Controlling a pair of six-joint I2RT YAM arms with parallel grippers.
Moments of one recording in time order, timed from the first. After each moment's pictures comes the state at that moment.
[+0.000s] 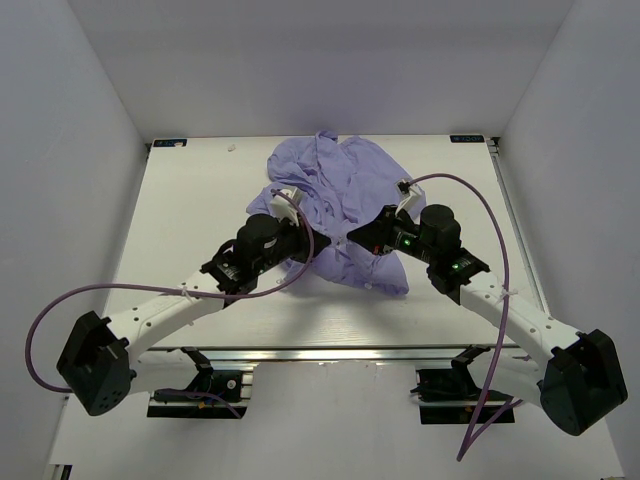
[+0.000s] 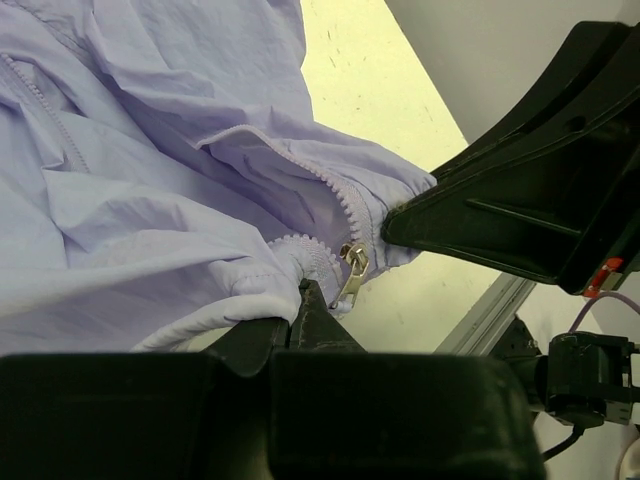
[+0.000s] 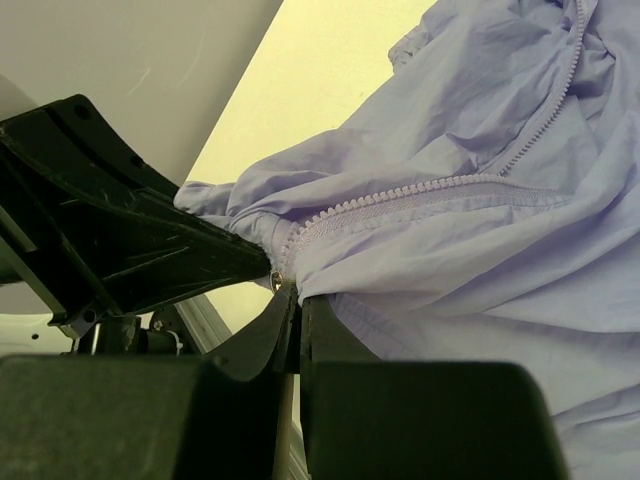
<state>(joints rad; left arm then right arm) -0.76 1.19 0.78 0.15 0.07 -0.54 0.56 1.10 0.70 0.20 -0.40 0.63</state>
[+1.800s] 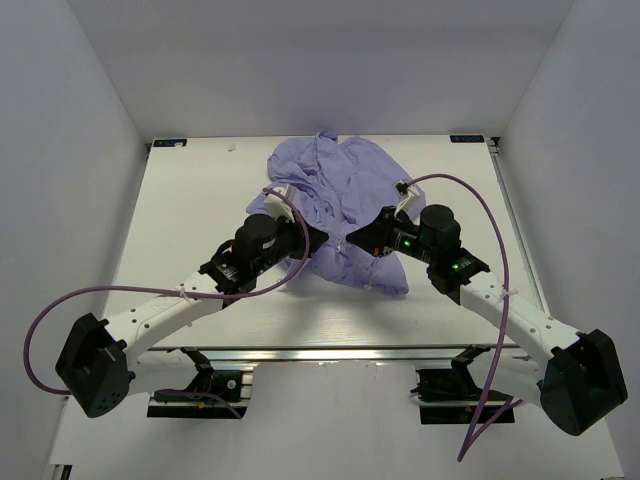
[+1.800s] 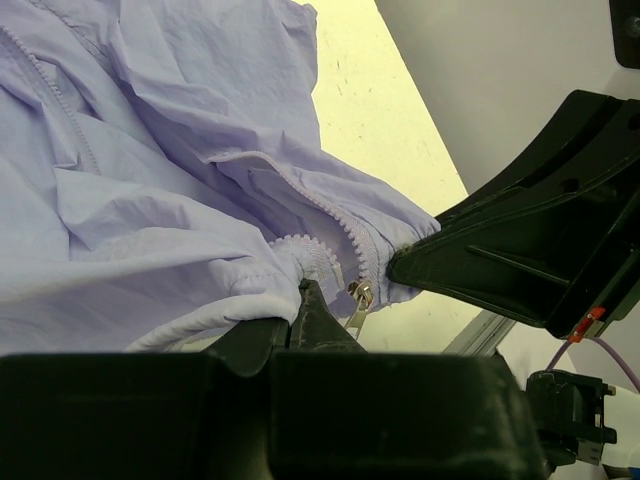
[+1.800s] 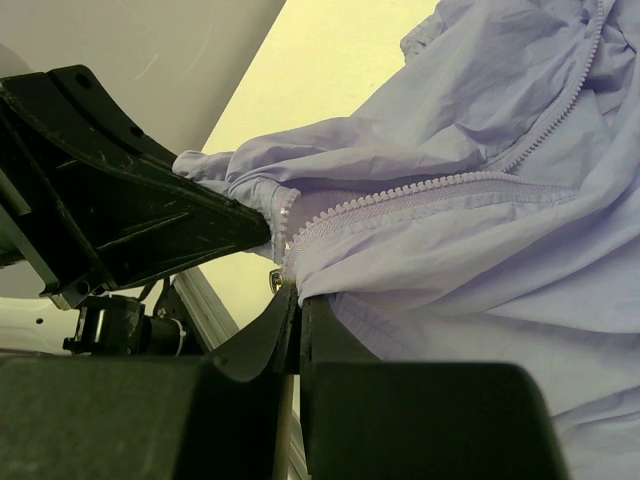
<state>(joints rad) -0.76 1.17 0.78 0.16 -0.01 -0.63 0.56 1.10 0.70 0.20 -0.43 0.61</state>
